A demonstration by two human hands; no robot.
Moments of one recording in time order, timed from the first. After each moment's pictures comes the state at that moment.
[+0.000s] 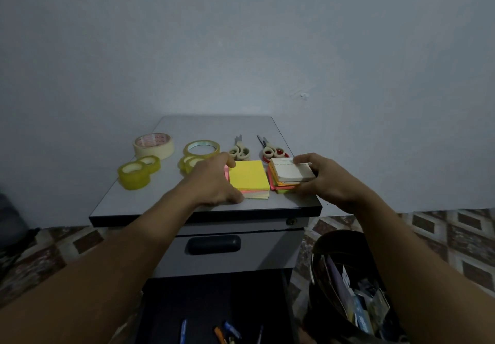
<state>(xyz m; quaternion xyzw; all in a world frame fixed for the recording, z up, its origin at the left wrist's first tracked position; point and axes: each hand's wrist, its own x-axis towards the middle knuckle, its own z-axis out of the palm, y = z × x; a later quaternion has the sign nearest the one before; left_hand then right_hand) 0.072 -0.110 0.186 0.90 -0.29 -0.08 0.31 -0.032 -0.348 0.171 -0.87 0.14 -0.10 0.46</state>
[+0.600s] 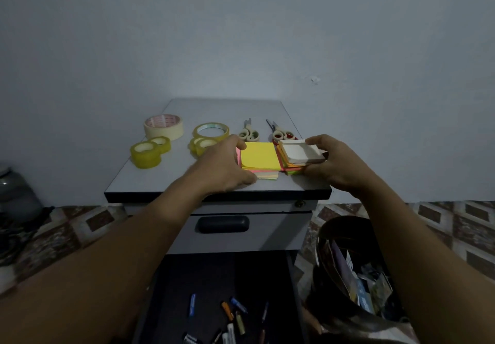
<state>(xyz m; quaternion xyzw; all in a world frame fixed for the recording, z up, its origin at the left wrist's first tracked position) 0.055 -0.100 0.182 0.89 -0.30 -0.05 0.35 -0.037 -0.335 0.172 -0.91 0.17 -0.15 0.34</state>
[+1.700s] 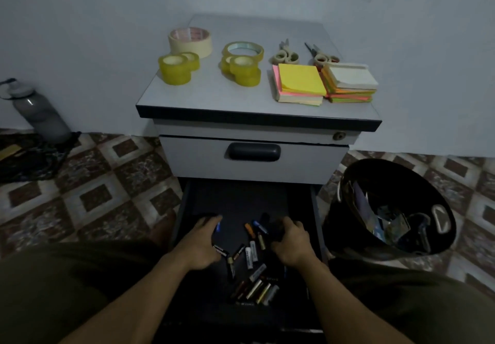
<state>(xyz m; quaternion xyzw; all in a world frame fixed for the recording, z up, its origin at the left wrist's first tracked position) -0.006 0.039 -0.108 0.90 -0.18 -0.31 0.25 -0.102 -0.188 -0.098 -0.89 0.29 0.14 0.32</state>
